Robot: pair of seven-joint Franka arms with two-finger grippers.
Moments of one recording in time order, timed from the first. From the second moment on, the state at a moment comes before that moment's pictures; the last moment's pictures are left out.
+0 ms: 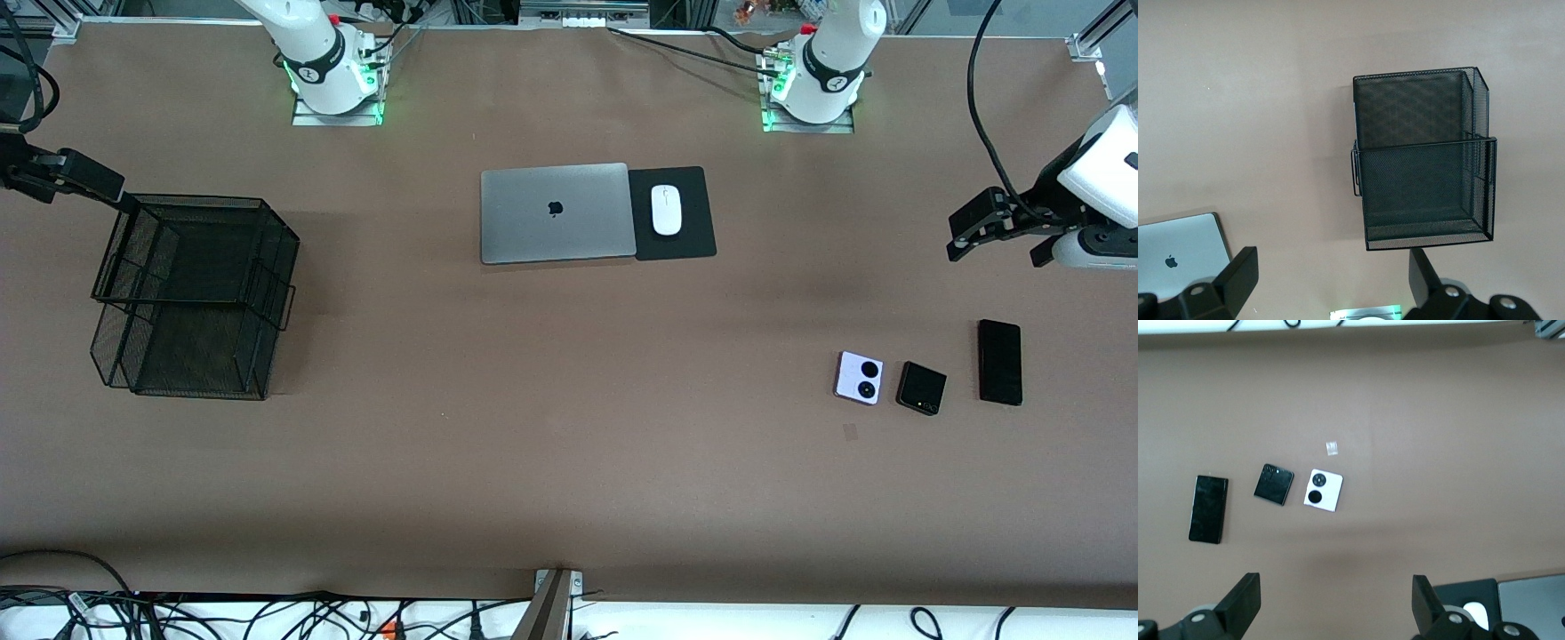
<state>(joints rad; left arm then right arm) 0.13 0.09 -0.21 -1.46 0.01 1.61 -0.05 0.06 0.07 -0.08 -1.44 0.01 1.43 0.11</state>
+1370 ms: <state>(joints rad) 0.13 0.08 -0.21 -1.46 0.01 1.55 -0.05 0.06 0.11 -0.09 -1.45 0.01 1.44 0.11</state>
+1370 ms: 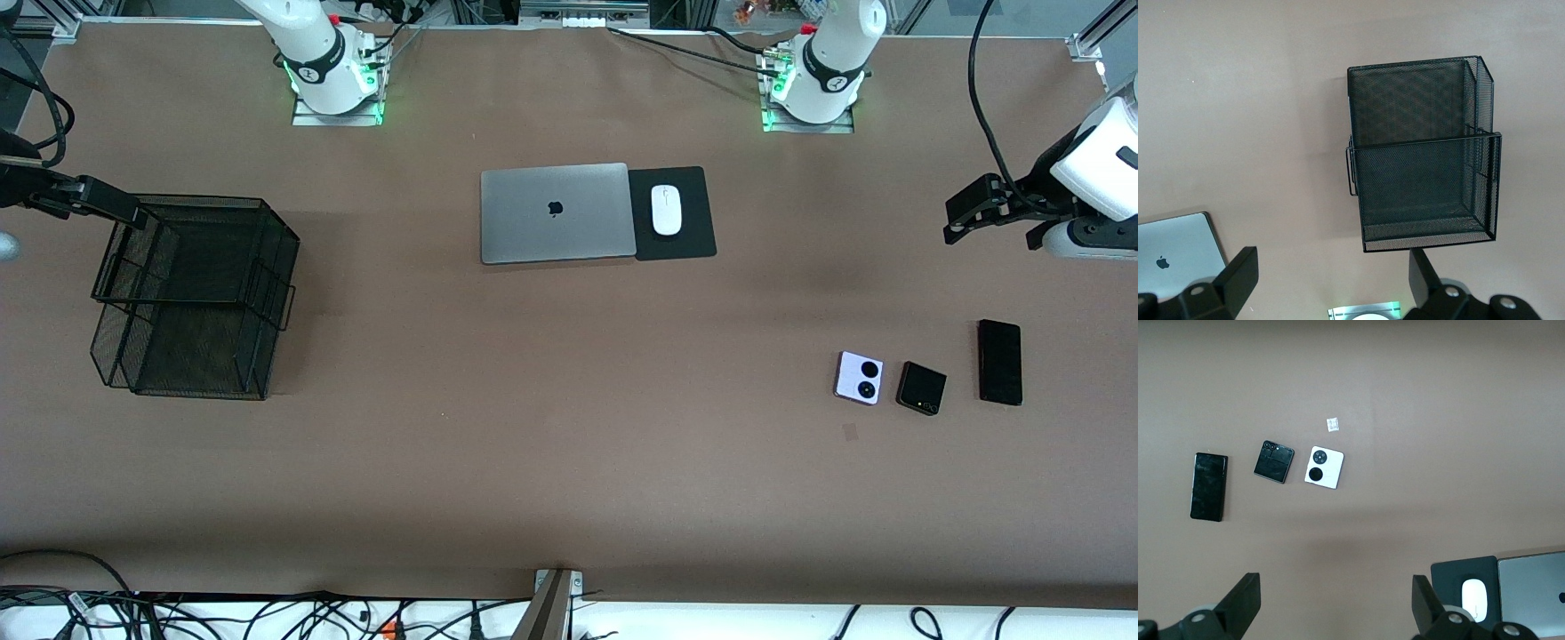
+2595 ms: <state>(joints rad) 0.11 0.34 -0.22 -1.48 0.21 1.62 -0.04 0.06 0.11 -0.09 -1.45 0.01 1.44 0.11</state>
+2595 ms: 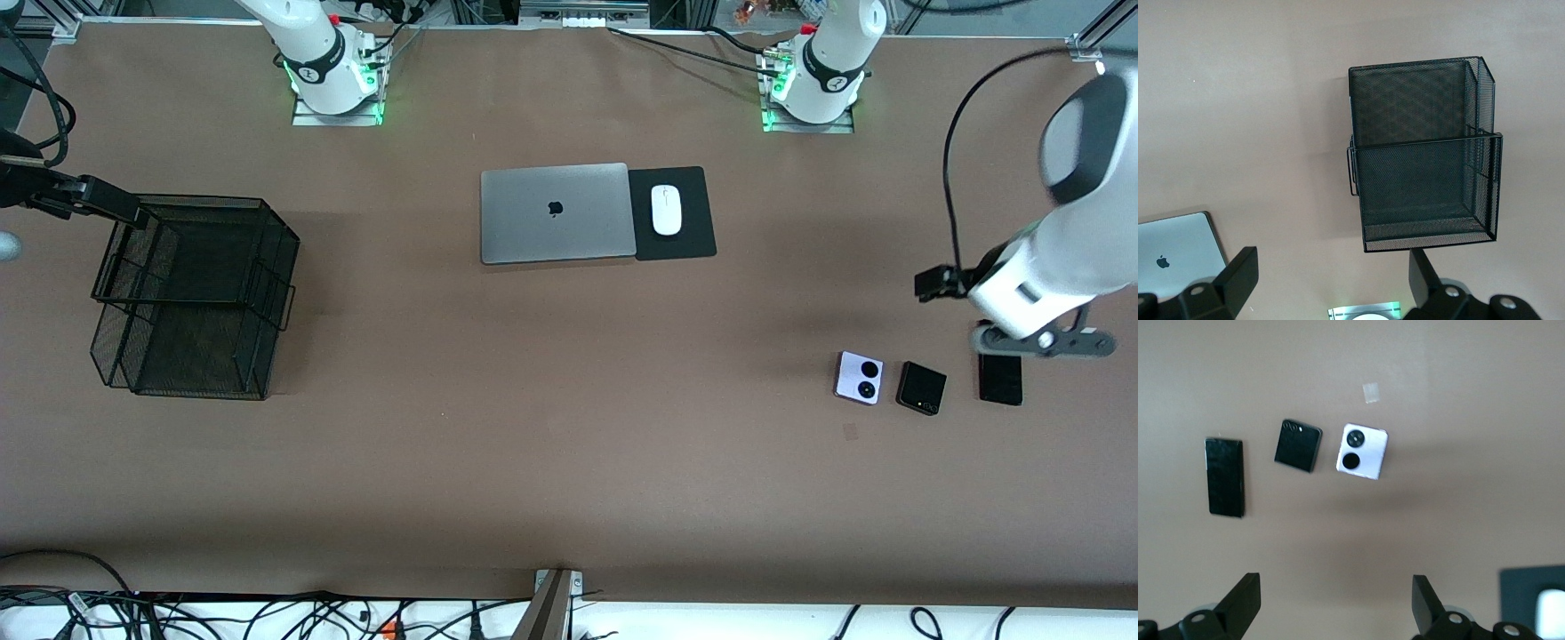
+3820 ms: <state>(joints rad) 0.15 0.60 -0.22 -1.51 0.20 2.00 0.31 0.06 0.10 -0.09 -1.45 0.01 1.43 0.11</state>
